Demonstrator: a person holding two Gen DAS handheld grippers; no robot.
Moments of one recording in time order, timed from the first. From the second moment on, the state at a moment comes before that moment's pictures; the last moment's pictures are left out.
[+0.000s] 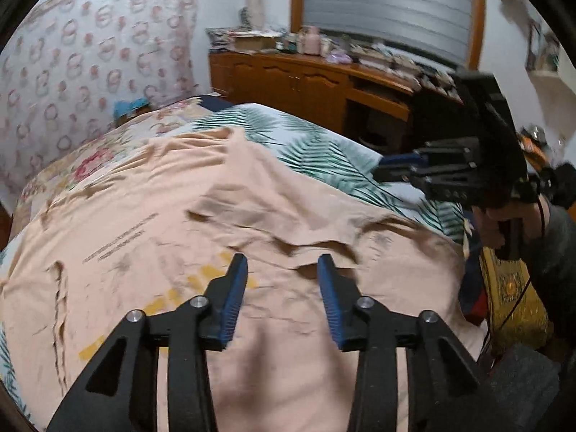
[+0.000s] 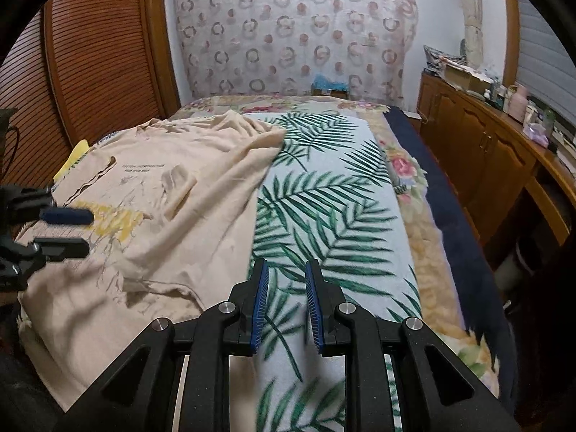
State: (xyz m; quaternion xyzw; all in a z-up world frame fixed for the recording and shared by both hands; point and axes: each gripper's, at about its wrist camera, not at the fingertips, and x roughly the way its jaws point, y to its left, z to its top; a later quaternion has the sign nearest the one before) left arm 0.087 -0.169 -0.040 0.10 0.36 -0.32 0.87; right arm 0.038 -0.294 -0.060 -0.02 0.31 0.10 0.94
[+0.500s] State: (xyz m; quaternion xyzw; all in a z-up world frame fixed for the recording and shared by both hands) left arm 0.151 -0.023 -0.044 0.05 0.36 -0.16 0.92; right arm 0.152 -0.249 -0.057 -0.06 0.35 0.15 0.92
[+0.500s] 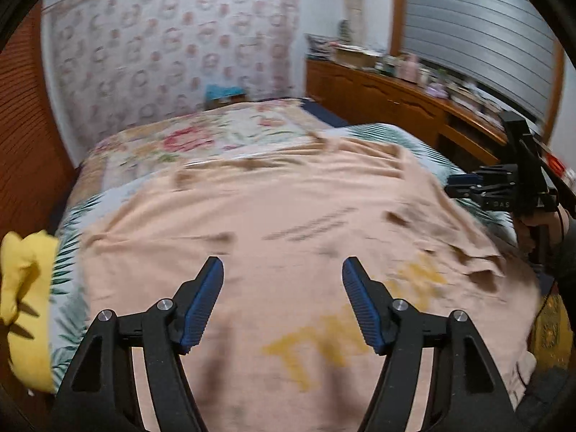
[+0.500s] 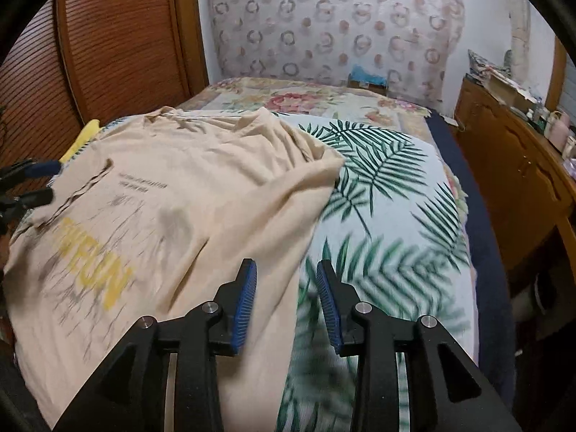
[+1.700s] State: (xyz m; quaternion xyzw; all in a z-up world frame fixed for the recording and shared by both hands) left arm 0.234 0.136 -0.093 -0.01 0.41 -0.02 0.91; right arm 0.276 -0.258 -0.049 -0.07 0.34 0.12 0.93
